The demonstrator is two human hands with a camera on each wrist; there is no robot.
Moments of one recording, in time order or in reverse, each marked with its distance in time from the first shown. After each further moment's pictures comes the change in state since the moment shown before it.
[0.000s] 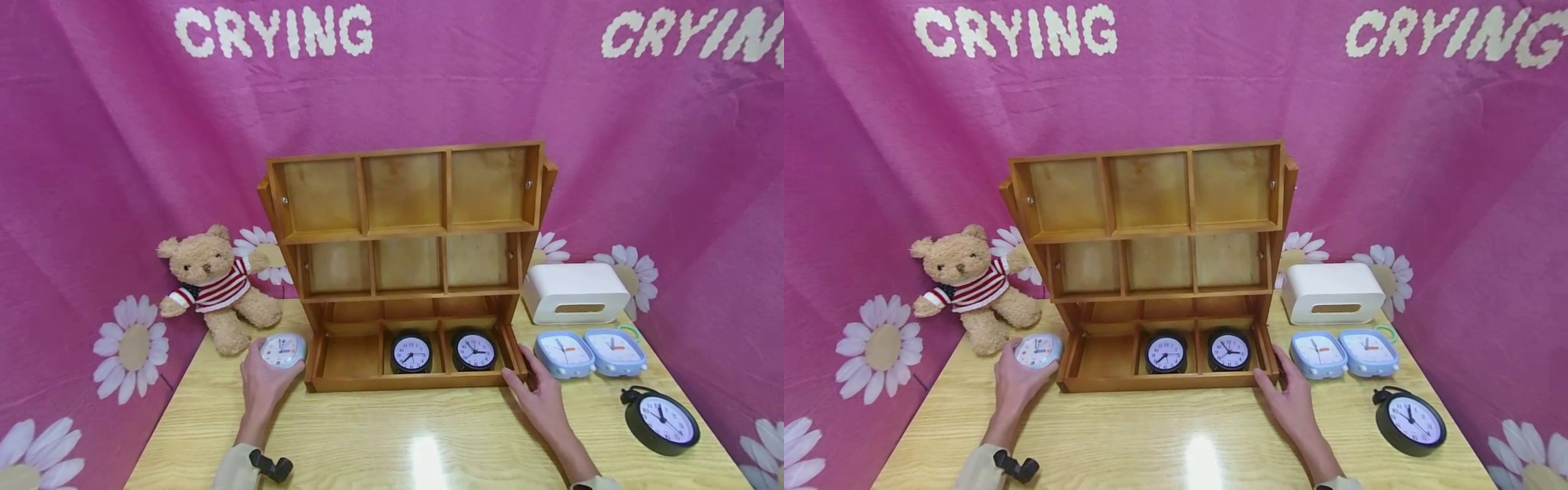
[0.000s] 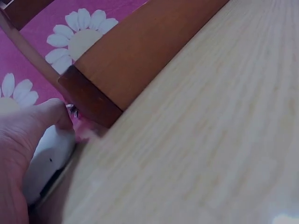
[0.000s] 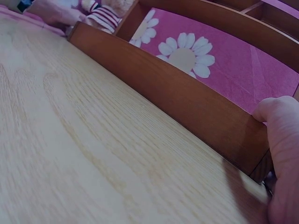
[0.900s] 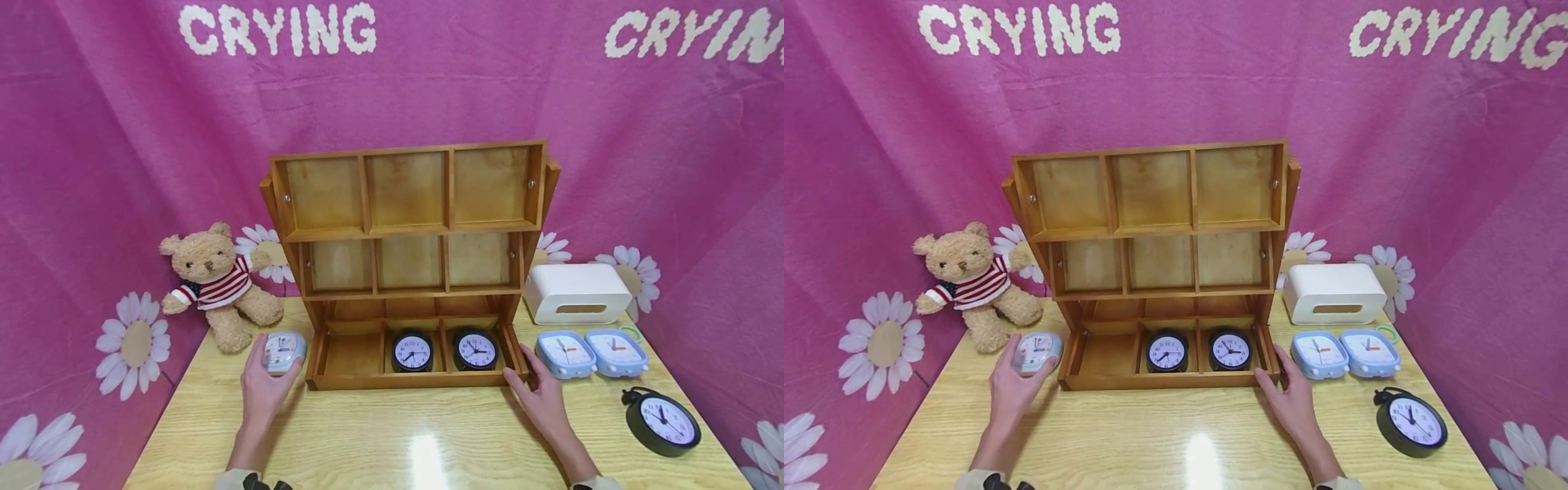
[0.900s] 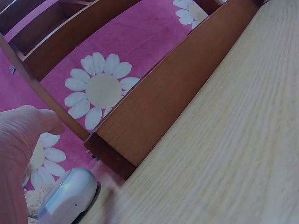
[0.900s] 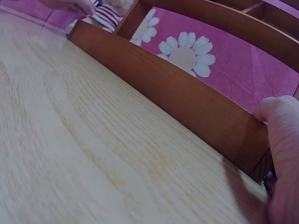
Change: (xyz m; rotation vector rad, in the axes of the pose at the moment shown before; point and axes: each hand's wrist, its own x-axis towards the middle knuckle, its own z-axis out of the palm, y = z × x) left_hand -0.035 0.028 -0.022 -0.149 0.091 0.229; right_hand 0.000 -0.002 0.000 -0.036 0.005 0.013
